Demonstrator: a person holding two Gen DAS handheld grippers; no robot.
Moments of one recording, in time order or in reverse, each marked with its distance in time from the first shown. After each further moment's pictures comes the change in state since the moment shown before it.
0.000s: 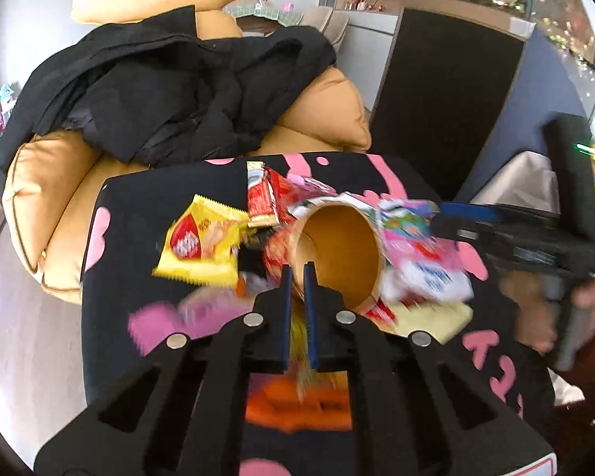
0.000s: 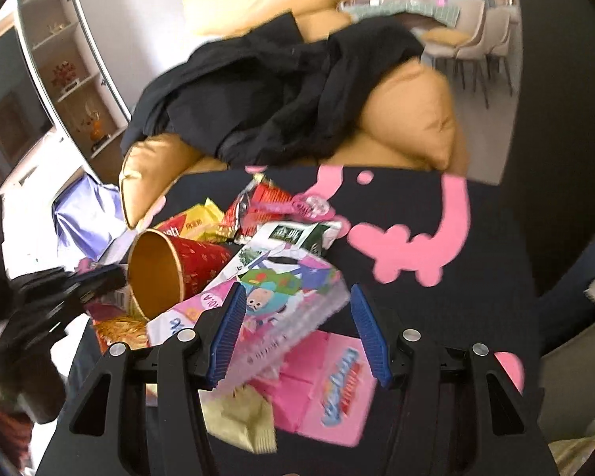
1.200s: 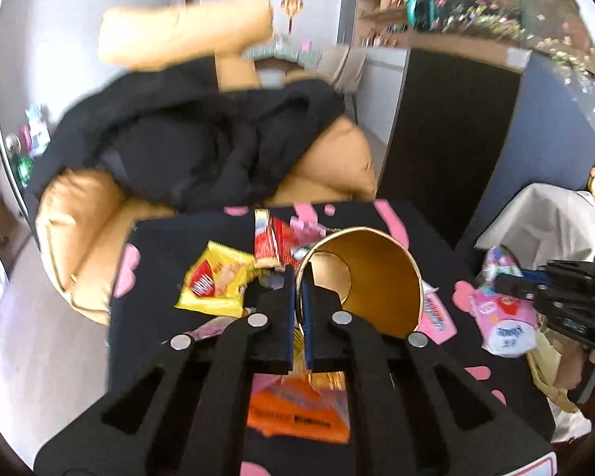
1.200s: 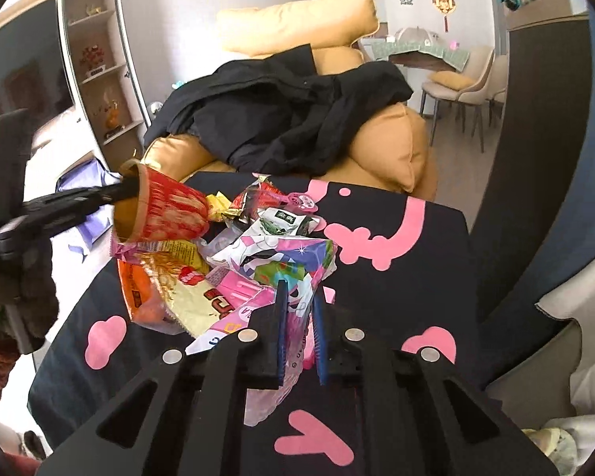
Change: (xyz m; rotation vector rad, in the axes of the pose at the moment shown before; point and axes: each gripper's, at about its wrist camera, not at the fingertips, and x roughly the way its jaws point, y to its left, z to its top) left arm -0.046 -0.029 0.018 -0.005 -0.169 0.120; right arm -0.096 -0.007 -0.047 -0.146 -0.121 -0.047
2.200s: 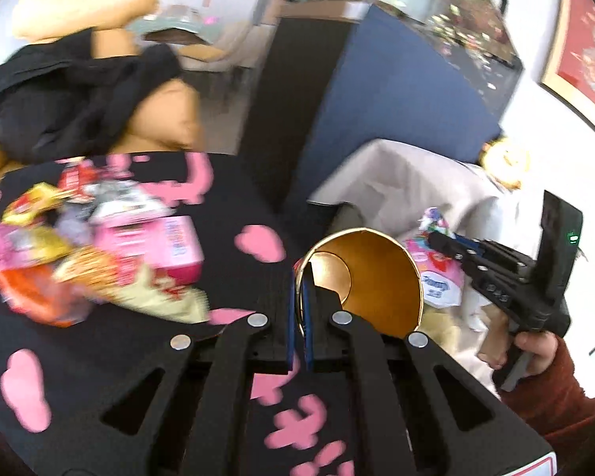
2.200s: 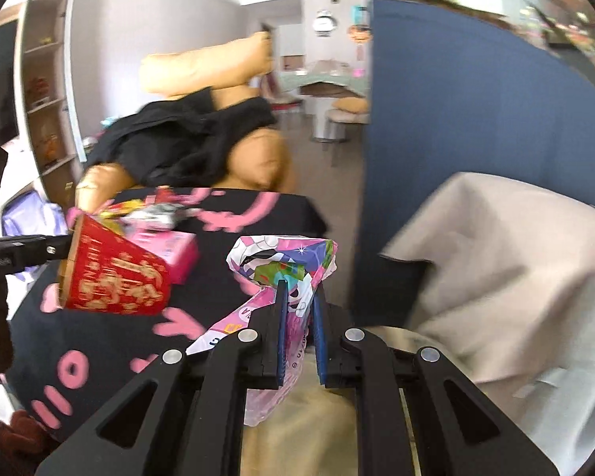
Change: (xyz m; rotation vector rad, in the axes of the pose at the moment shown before) left arm -0.043 -0.194 -0.044 0.000 0.126 -0.429; right arm -0.178 -0.098 -0.116 0.095 -0.140 -0.320
